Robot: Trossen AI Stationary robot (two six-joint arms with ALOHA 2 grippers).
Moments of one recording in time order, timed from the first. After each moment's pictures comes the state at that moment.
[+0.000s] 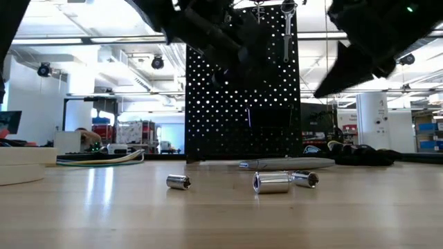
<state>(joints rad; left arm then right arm) 0.04 1.88 1.28 0.13 -0.28 -0.13 0.56 1.49 0.82 -0.45 0.88 0.88</state>
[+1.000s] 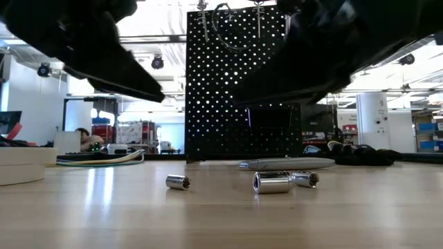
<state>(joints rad) -0.57 1.57 0.72 0.16 -0.63 -0.44 0.55 1.88 0.86 0.47 0.55 0.32</state>
